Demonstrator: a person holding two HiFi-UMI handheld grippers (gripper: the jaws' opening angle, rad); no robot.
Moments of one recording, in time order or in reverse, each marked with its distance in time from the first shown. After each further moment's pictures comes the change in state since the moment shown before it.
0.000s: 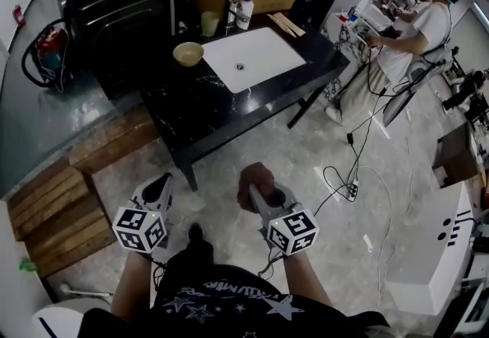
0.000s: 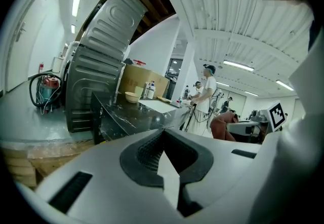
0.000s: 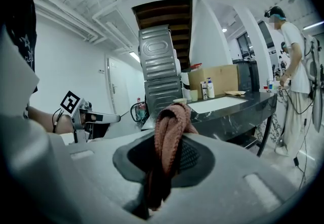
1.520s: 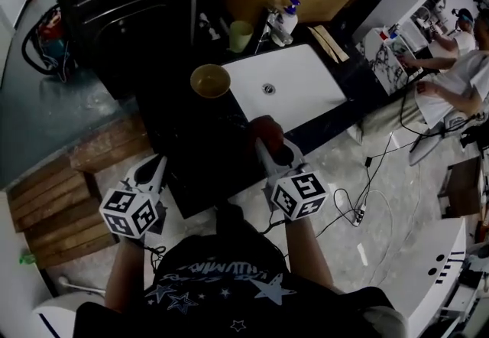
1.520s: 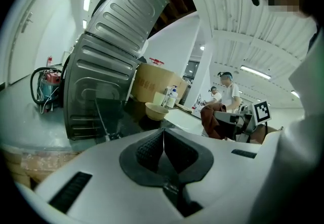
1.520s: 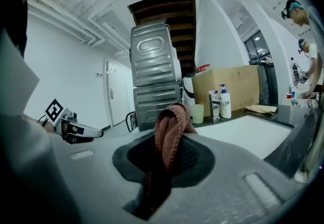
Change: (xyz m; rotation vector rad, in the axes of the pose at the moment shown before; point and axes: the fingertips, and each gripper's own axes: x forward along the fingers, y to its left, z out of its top) left arm 0.151 0.160 0.103 -0.106 0.001 0.085; right arm 0.269 -0.117 0.135 -0.040 -0.068 0.073
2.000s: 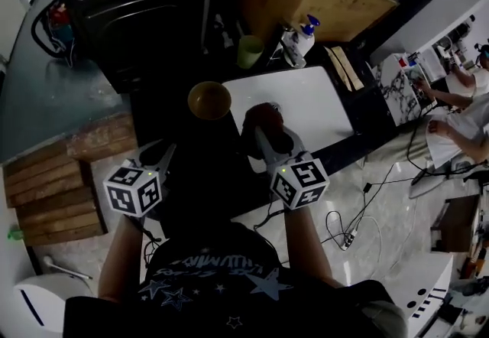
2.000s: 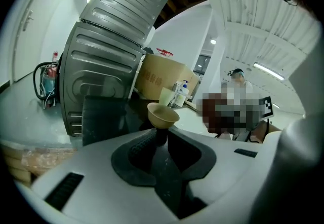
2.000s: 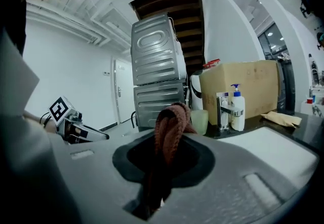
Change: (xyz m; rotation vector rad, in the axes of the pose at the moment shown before) left arm 0.099 0.014 0.035 -0.062 0.080 0.071; right arm 0.091 -0.065 0.038 -0.042 0.023 0.124
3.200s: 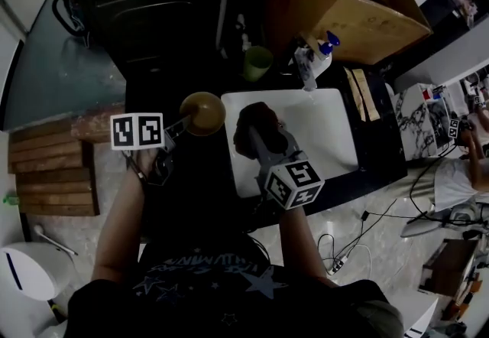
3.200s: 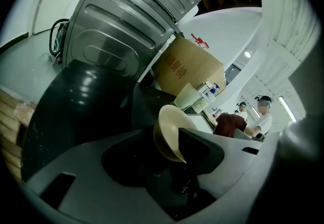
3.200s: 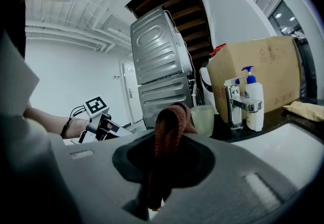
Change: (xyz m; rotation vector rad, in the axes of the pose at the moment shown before) left arm 0.124 0.035 0.031 -0.389 0.130 0.059; right arm 0.061 -0.053 -0.006 0.046 0.023 0.194
